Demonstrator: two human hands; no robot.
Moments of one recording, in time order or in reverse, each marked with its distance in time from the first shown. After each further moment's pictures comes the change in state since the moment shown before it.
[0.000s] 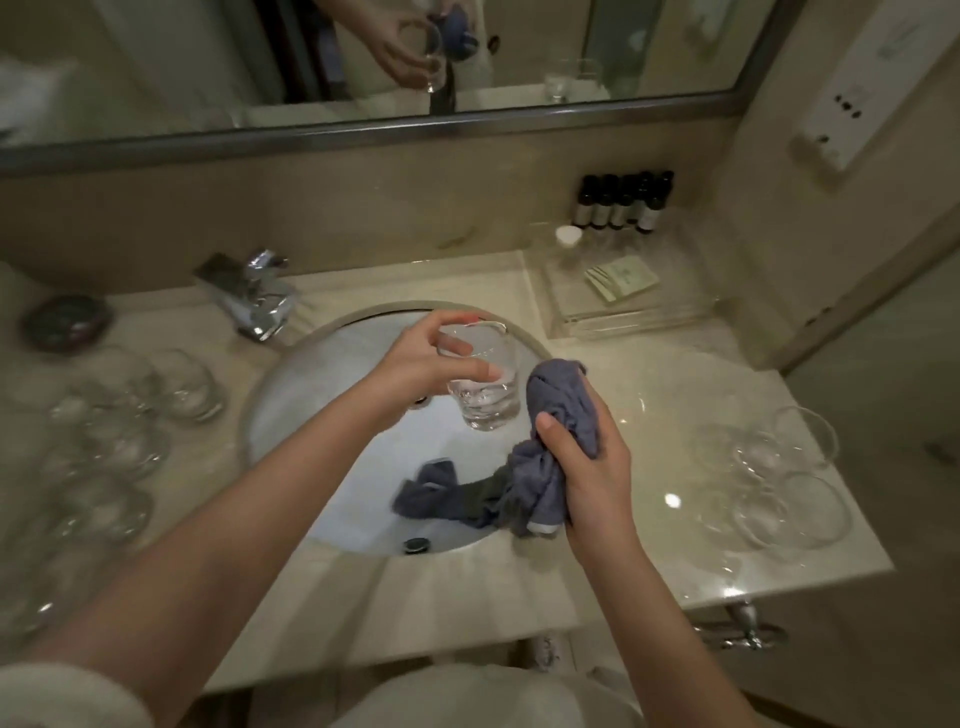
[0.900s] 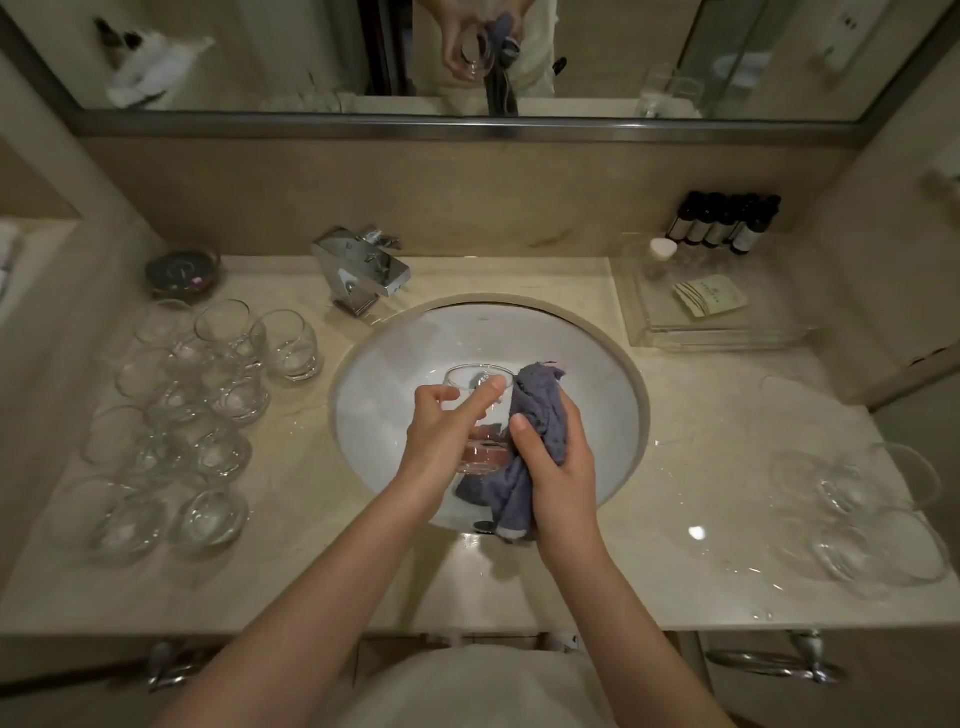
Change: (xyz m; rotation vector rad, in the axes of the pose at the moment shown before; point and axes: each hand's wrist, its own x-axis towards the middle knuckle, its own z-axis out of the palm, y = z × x) left_hand -0.083 -0.068 -0.031 -0.321 0.420 -0.216; right_hand -0.038 0.042 0.097 -0.156 -0.150 -0.003
